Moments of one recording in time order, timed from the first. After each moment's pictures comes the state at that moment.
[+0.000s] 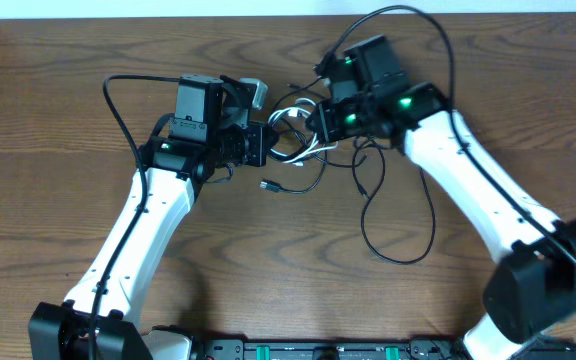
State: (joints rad) left arm -0.23 1.47 1.14 -0.54 0.48 -0.15; right arm 0.45 1.78 1.55 -0.69 -0.46 0.28
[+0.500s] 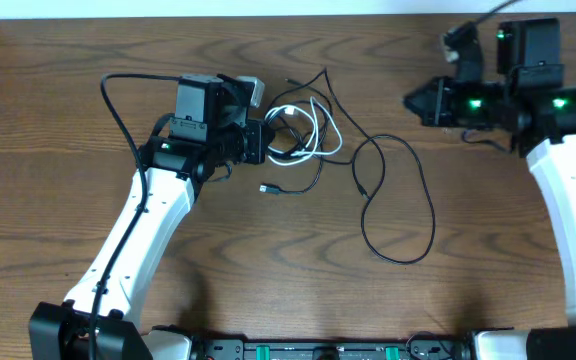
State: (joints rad) left arm -0.23 1.47 1.14 -0.51 0.43 -0.15; right arm 0.07 1.54 1.56 -0.98 -0.59 0.22
